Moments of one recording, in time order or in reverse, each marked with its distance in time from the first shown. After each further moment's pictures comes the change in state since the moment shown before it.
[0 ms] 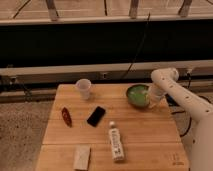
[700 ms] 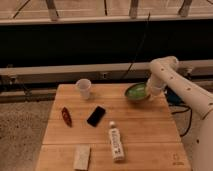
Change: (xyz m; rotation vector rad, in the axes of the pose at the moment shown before) arm -0.005 -0.017 -0.063 0.005 0.049 -0.079
